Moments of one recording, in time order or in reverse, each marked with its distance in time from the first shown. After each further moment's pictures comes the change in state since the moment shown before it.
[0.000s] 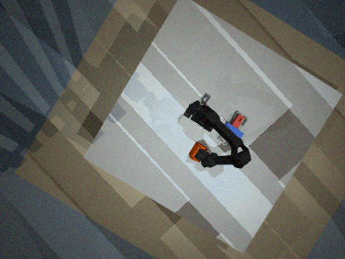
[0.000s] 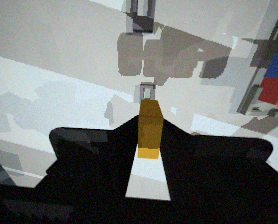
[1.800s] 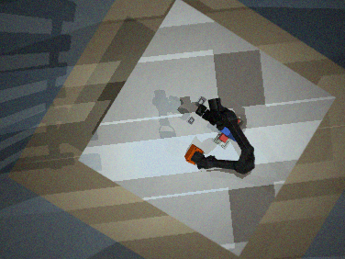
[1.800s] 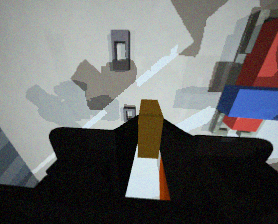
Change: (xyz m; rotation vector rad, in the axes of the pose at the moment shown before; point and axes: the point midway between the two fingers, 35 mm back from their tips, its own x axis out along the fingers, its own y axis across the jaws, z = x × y) arm -0.020 -0.059 0.068 0.031 0.027 0.076
